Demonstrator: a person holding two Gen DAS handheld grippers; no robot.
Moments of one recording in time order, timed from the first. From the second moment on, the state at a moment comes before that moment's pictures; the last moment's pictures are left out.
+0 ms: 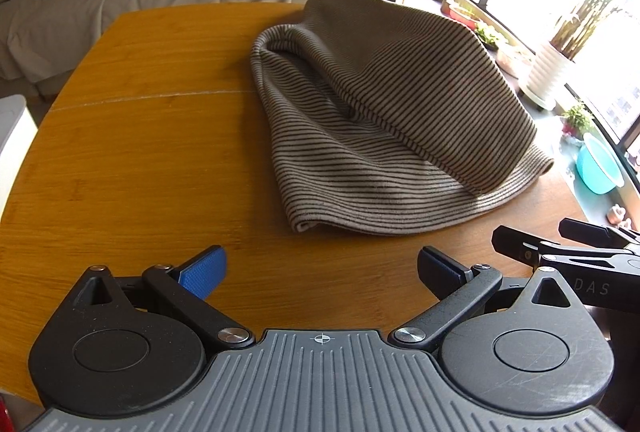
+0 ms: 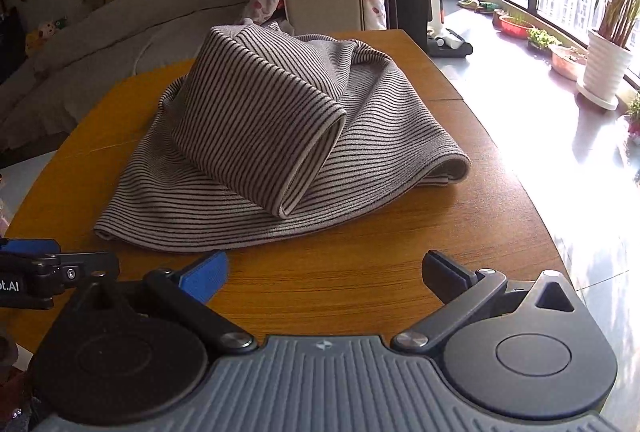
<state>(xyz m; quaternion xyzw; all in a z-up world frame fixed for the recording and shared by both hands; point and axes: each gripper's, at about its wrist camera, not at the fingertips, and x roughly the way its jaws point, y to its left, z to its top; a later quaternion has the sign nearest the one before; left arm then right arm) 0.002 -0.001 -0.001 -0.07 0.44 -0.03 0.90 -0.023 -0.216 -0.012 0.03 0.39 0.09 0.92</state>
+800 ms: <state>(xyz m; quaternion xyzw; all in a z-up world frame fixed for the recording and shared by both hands) 0.004 0.002 -0.005 -0.07 0.45 -0.03 0.89 -0.021 -0.217 -0.012 0.03 0.40 0.09 0.91</state>
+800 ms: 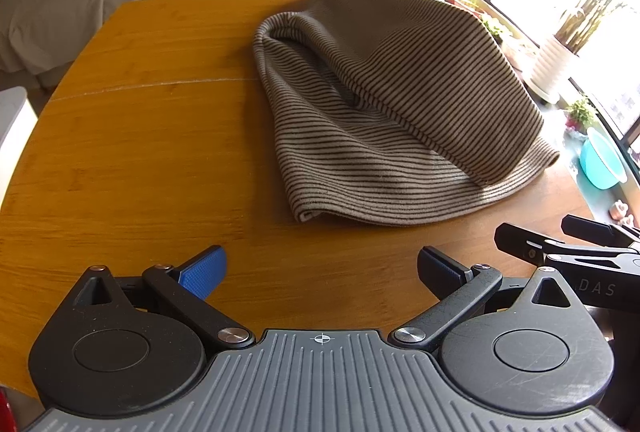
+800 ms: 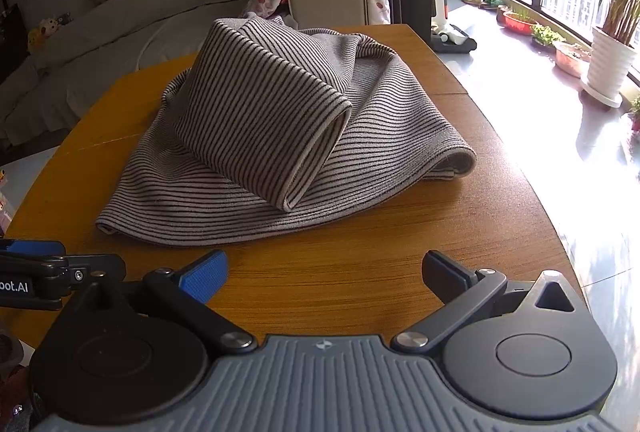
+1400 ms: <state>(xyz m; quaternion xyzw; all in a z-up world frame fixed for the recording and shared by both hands) 0.003 0.001 -0.007 -0.08 0.46 -0.03 0.88 -0.020 -0.216 -0.014 0.03 0.40 0.09 0.91</state>
